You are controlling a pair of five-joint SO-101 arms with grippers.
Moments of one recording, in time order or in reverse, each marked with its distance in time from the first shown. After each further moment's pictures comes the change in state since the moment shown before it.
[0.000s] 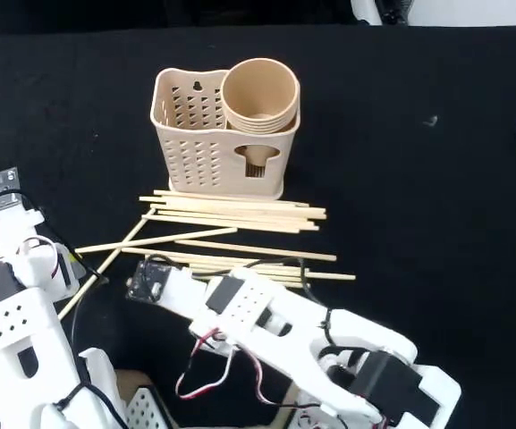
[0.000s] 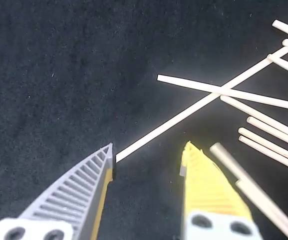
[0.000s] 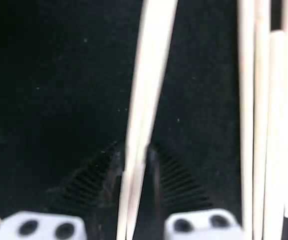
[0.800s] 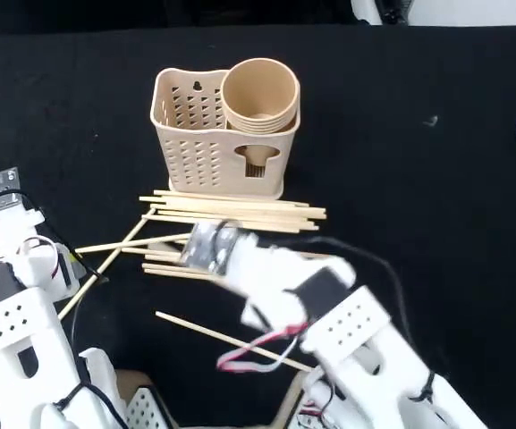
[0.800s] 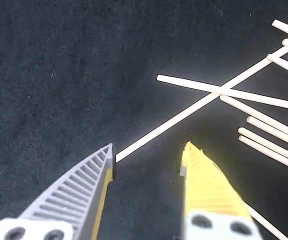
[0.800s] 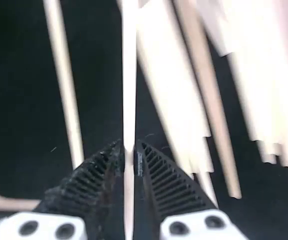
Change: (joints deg) left arm 0.1 0.0 0.0 0.0 0.0; right arm 16.4 -38.3 4.8 20.1 12.1
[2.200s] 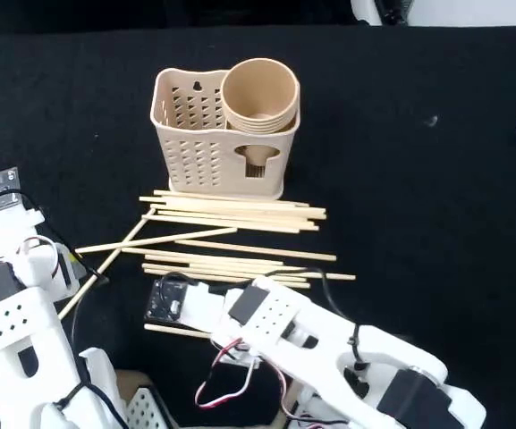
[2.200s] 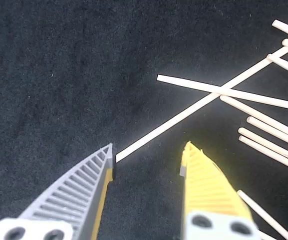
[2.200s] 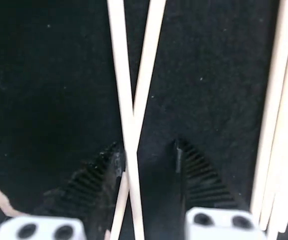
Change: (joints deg) left arm -0.1 0.0 0.0 0.0 0.0; right arm -14.1 28.9 3.9 -17.8 -4.3
